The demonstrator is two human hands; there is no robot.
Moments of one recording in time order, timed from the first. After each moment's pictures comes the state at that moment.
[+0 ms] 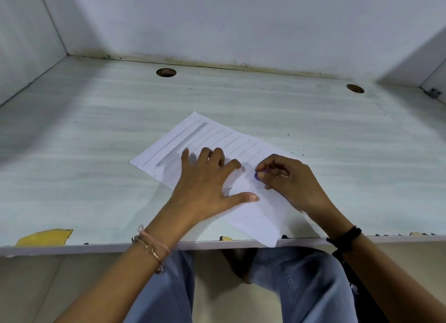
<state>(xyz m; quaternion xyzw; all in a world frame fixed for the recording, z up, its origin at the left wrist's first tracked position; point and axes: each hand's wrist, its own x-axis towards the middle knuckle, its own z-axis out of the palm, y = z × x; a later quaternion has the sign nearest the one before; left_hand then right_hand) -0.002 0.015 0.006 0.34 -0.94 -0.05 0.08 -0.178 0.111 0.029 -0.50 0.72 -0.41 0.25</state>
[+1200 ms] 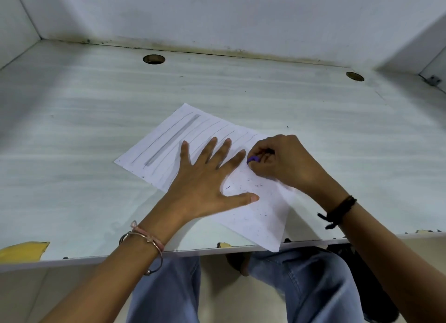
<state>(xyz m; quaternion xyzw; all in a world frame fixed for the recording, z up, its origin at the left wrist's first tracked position) -0.016 -0.004 -0.017 0.30 -0.95 -0.10 0.02 -0.179 0.079 0.053 -0.59 0.75 -0.25 0.18</state>
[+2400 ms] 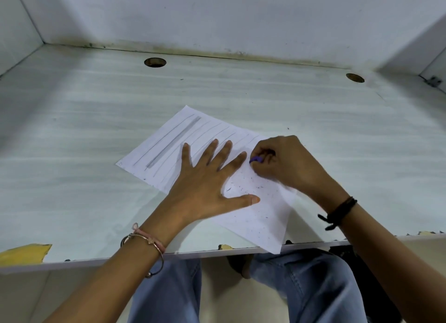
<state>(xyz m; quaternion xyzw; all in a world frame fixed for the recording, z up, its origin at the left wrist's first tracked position) -0.016 -0.004 -0.017 0.30 -0.95 -0.10 0.02 -0.181 0.076 0.052 -0.58 0.76 -0.23 0.16</state>
